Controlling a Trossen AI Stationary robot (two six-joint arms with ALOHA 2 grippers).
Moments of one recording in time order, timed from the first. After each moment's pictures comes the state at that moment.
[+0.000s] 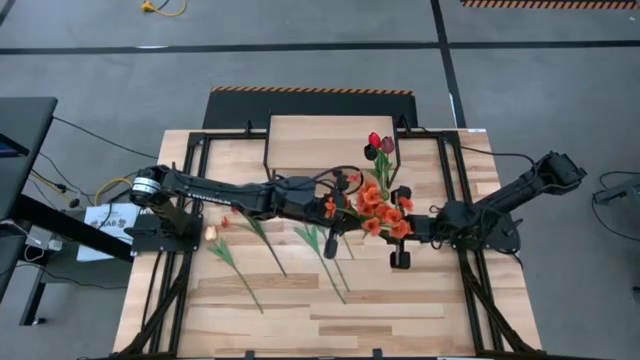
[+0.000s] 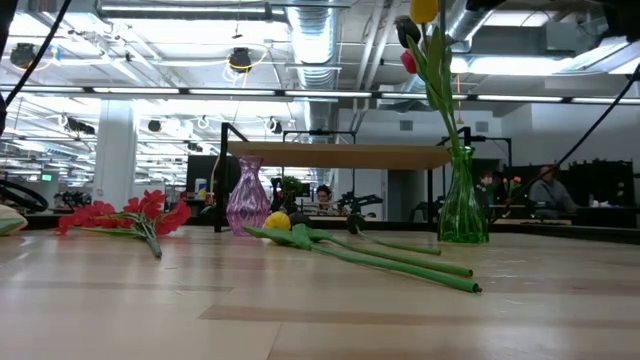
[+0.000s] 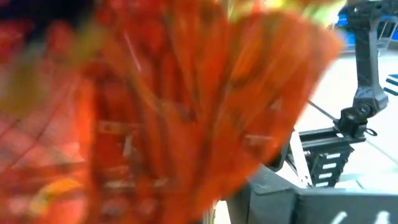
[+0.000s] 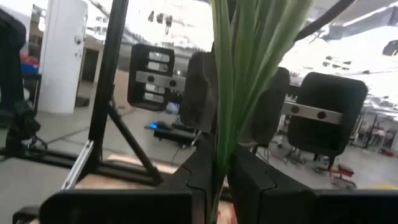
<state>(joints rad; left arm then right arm) -0.11 1.73 1.46 0.18 0.08 0.04 0.38 1.13 0.45 0.94 0.31 -0.35</state>
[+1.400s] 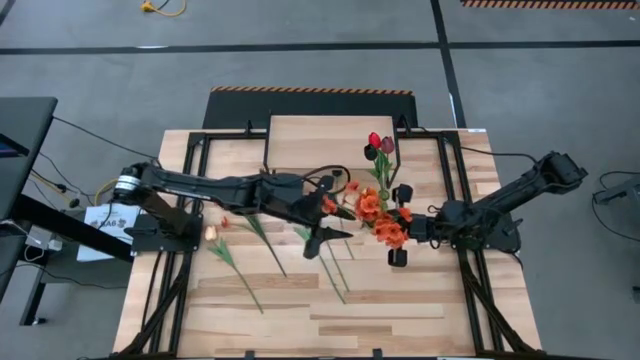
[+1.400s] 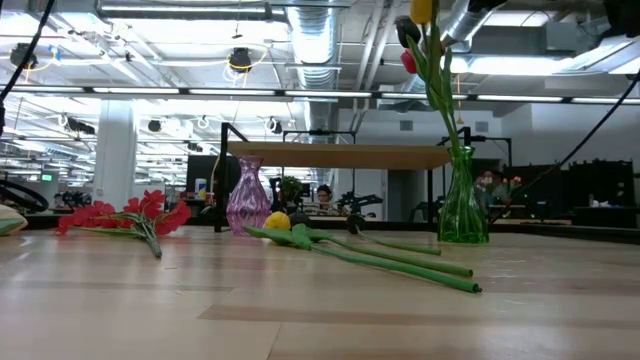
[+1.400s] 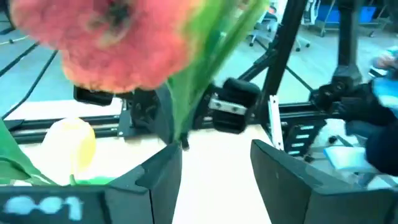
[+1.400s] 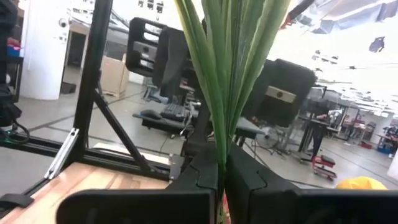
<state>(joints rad) -0.13 1.60 1.46 -0.10 0.09 -0.04 0.40 1.11 0.47 0.86 0.37 -0.38</state>
